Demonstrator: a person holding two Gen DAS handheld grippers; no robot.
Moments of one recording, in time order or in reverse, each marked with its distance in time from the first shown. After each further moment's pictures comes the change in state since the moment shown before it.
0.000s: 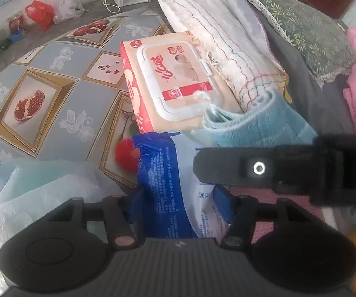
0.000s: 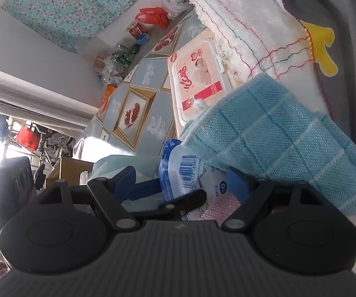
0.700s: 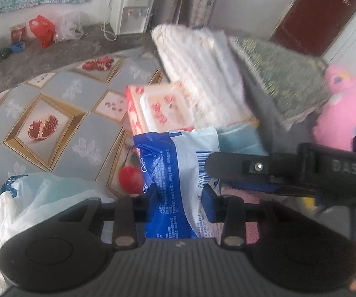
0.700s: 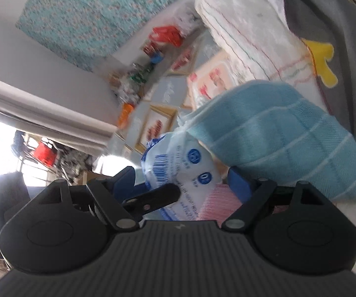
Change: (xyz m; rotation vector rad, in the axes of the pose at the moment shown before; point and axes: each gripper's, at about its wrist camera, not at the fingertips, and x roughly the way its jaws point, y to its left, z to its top) left arm -0.079 0.015 -0.003 -0.056 -0.170 -0.110; right arm -0.027 0.016 0.001 0.024 -0.110 0.104
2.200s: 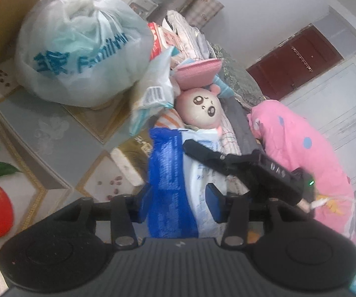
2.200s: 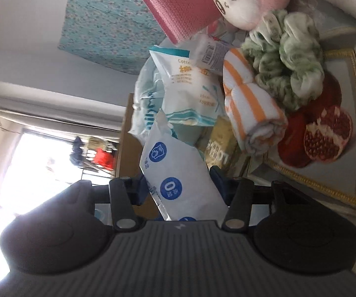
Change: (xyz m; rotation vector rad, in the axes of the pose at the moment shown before) left arm -0.092 0.062 -0.322 -0.277 -0.180 -0.357; right arm -0.024 -0.041 -0.299 0.122 -0.047 0.255
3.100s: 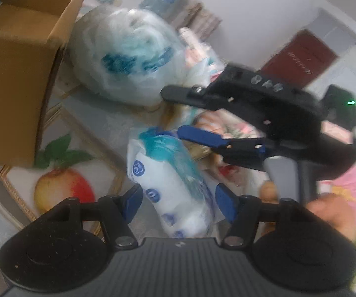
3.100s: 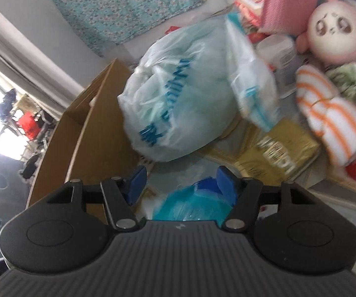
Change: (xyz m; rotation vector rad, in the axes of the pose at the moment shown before) left arm -0.043 0.063 -0.040 0.066 -0.085 0.049; right arm 0.110 0.110 -0.058 -0.340 -0.041 -0.336
